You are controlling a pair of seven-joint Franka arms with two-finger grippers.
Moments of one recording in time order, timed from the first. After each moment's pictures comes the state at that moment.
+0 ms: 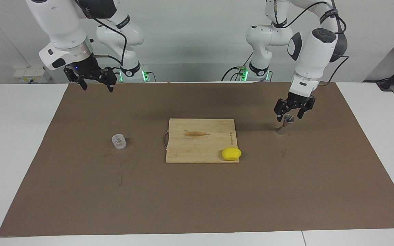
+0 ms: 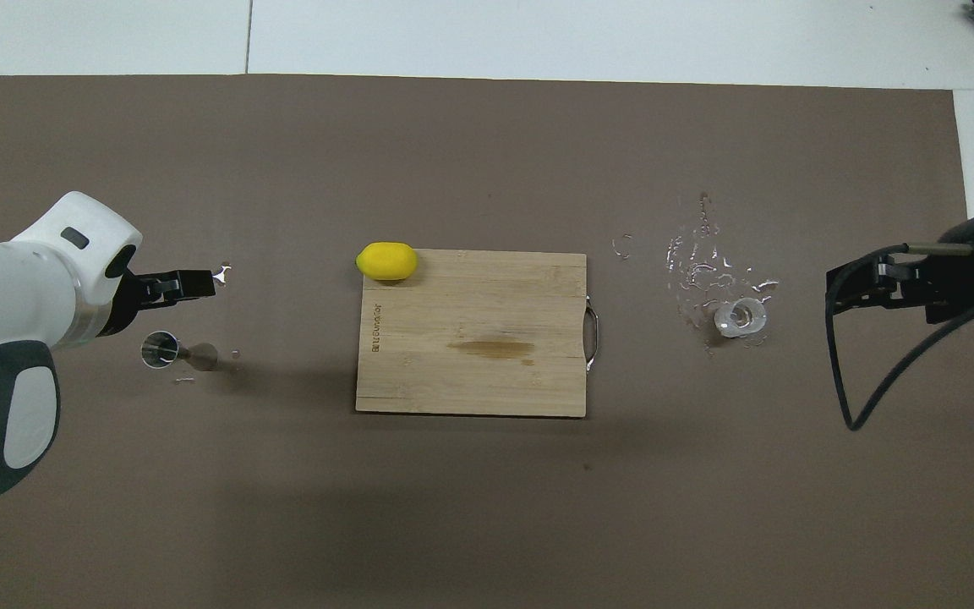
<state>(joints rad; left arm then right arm) -0.13 -0.11 -0.03 -2.14 0.01 2.25 -0.27 -0.07 -0.03 0.15 -1.60 -0.01 1.49 0.19</state>
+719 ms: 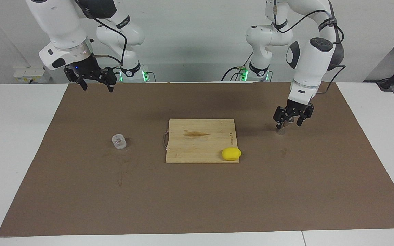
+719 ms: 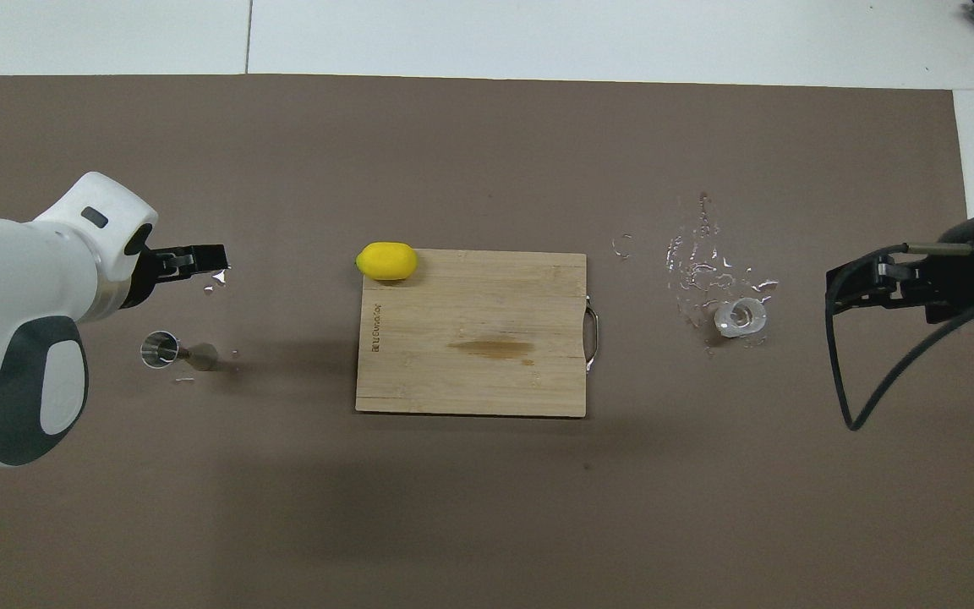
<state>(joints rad) -0.13 -0.07 -0.03 -2.12 -0.03 2.32 -0.22 -0.07 -0.03 0.15 -1.60 -0.01 1.49 0.19</state>
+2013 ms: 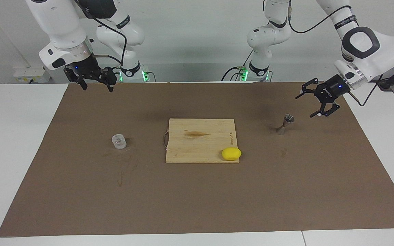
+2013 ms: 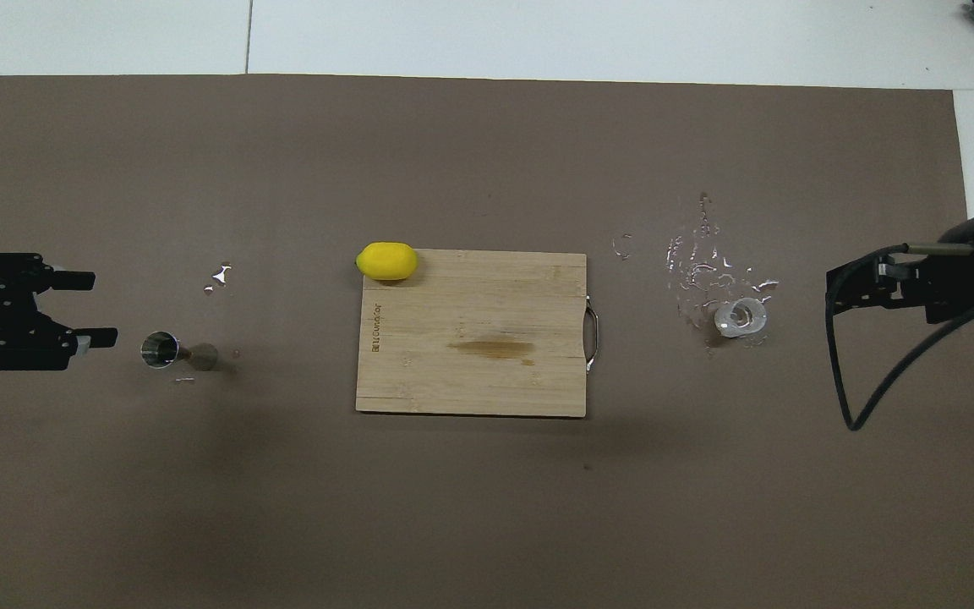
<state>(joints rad) 0.31 -0.07 0.00 -2.03 -0.77 1.72 1.44 -0.07 -0.03 0.15 -1.60 -0.01 1.49 0.19</state>
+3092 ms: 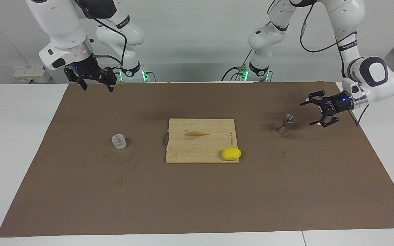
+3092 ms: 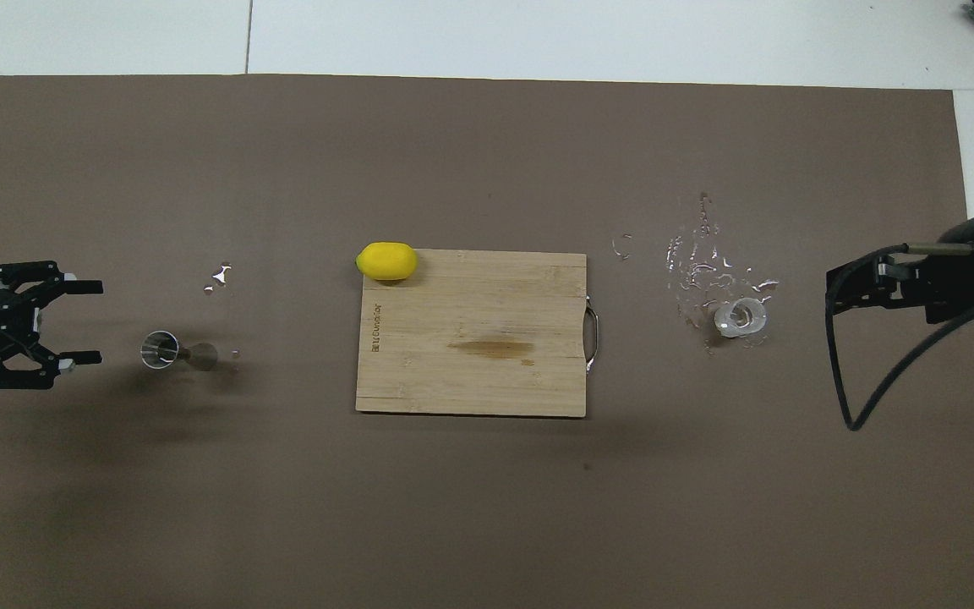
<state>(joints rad) 0.44 0.20 0.00 -1.99 -0.99 1.53 2.00 -0.07 -0.03 0.15 -1.60 -0.01 1.49 0.19</state>
